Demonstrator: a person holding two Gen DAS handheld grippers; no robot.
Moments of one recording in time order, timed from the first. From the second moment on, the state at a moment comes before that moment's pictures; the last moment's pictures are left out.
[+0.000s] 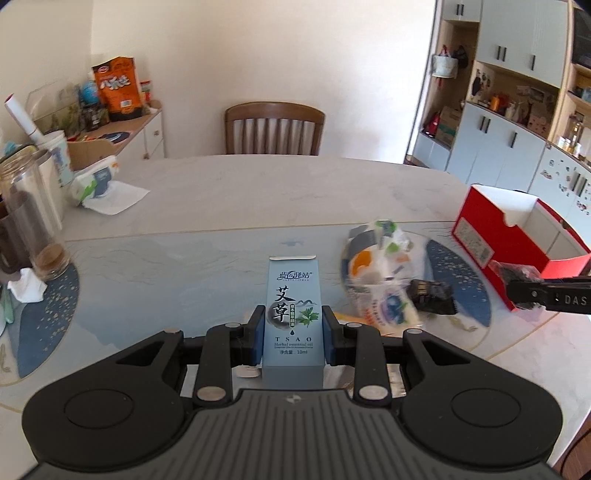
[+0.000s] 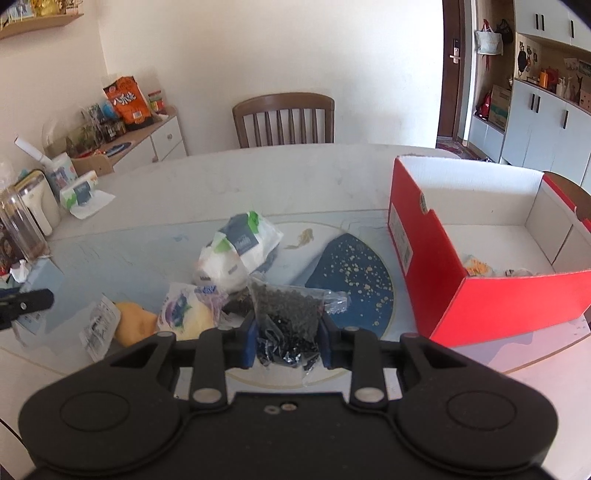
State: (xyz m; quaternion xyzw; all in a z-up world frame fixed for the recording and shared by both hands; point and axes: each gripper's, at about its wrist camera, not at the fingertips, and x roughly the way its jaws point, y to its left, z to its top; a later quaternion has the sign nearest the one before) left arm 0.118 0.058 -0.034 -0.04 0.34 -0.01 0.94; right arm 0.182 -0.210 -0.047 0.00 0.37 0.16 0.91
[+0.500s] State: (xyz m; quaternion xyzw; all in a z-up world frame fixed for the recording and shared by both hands) left arm 0.143 -0.017 -0.018 -0.01 0.34 -0.07 0.94; right arm 0.189 -0.246 -0.026 0.02 0.35 0.15 0.92
